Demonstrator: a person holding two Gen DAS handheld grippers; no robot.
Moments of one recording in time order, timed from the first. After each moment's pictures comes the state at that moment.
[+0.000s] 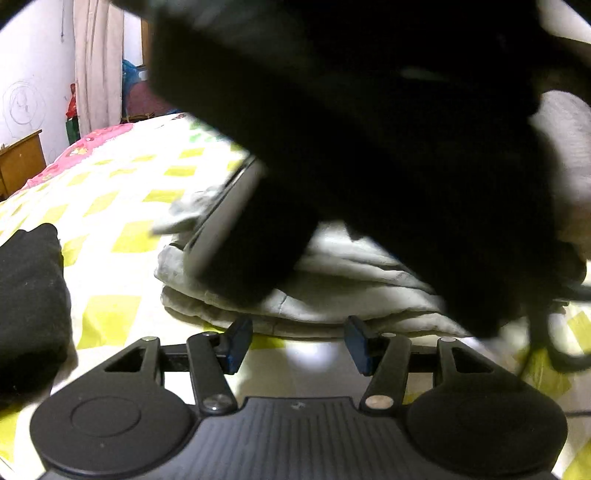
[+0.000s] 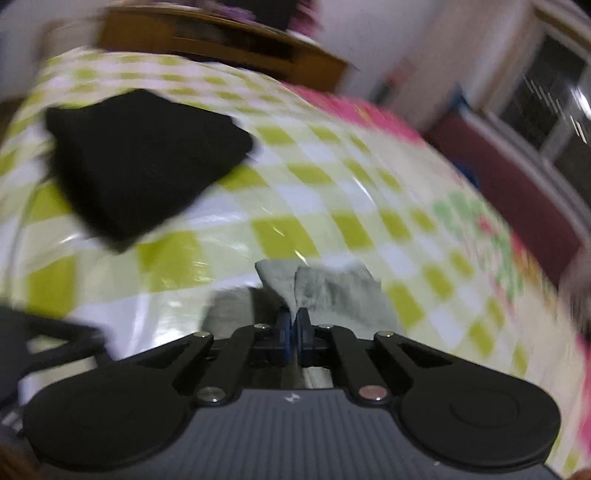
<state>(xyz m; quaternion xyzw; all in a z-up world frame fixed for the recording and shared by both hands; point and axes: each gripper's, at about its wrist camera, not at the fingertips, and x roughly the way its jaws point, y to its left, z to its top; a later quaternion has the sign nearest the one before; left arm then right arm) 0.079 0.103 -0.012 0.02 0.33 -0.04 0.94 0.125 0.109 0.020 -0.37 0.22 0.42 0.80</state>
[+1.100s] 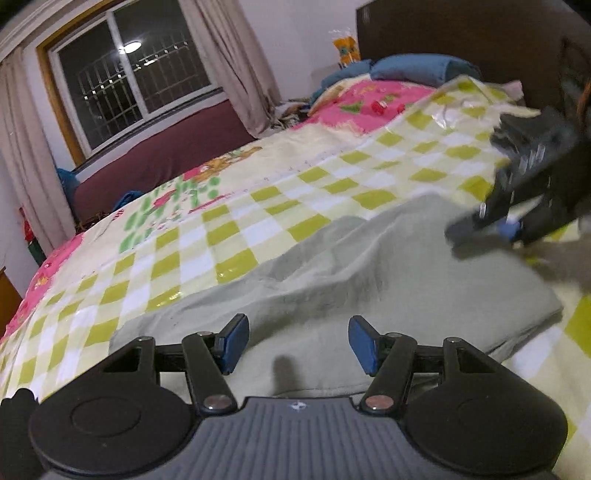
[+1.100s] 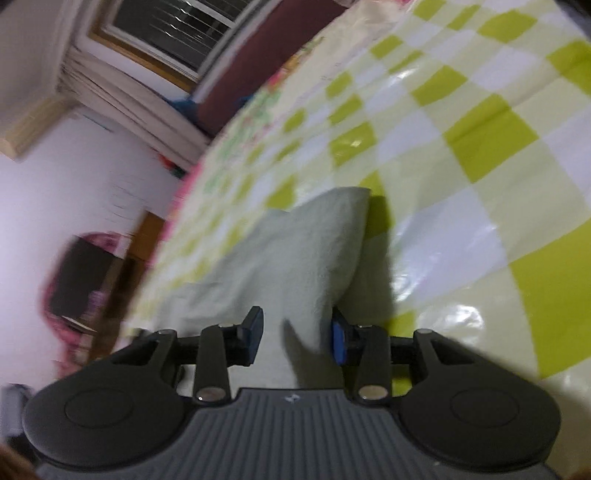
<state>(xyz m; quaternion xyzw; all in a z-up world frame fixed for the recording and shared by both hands) 0.129 -0.008 0.003 0.20 0.28 -0.11 0.93 0.185 -0.277 -0.037 0.36 0.40 0.25 0.81</state>
